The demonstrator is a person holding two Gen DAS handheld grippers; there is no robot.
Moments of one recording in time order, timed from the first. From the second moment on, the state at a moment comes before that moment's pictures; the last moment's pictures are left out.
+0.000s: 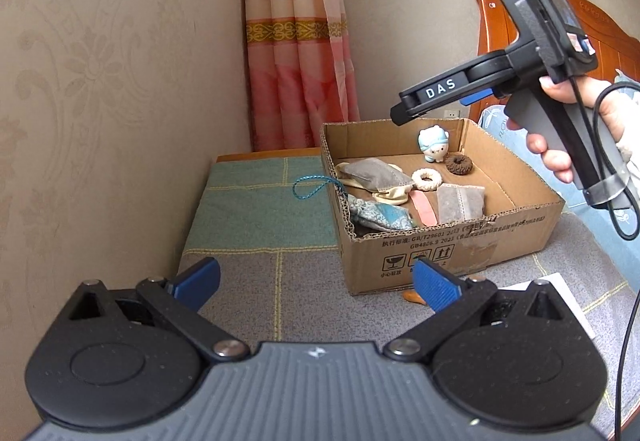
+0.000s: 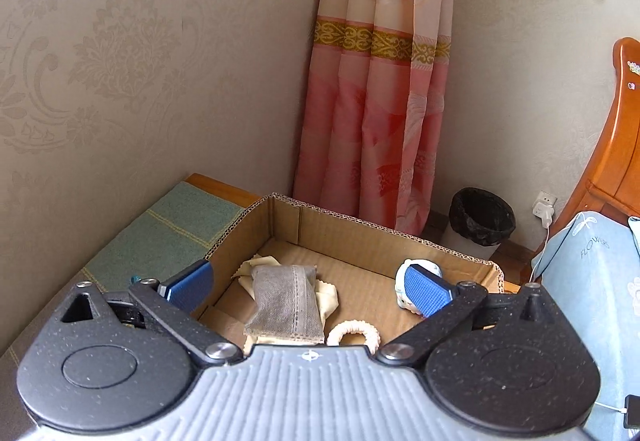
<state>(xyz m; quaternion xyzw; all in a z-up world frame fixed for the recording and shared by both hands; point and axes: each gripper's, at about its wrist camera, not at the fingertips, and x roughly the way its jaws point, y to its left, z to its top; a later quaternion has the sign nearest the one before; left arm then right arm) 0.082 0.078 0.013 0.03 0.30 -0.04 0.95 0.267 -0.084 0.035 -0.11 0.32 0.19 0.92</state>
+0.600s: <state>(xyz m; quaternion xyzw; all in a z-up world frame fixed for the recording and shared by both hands) 0.079 0.064 0.006 0.04 0.33 -0.02 0.94 0.158 -0.125 0.029 -0.12 0.32 0.16 0.93</state>
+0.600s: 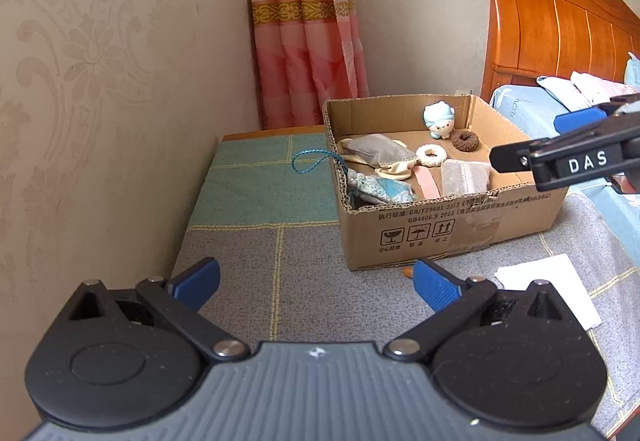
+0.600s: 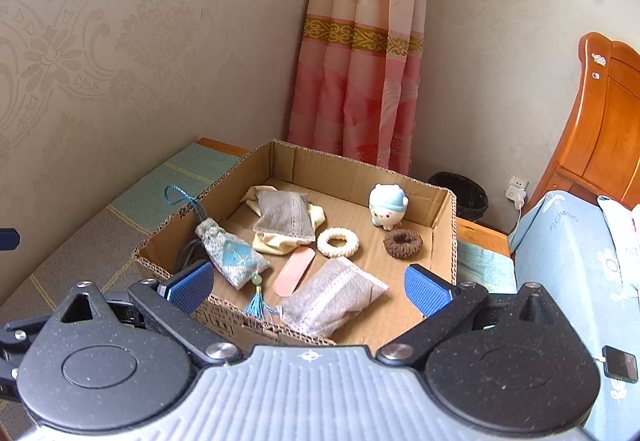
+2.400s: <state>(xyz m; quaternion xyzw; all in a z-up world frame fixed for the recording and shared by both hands) 0.136 0.013 -0.080 0.05 0.40 -0.16 0.90 0.090 -0.189 -0.085 -0.06 0.43 0.08 0.89</state>
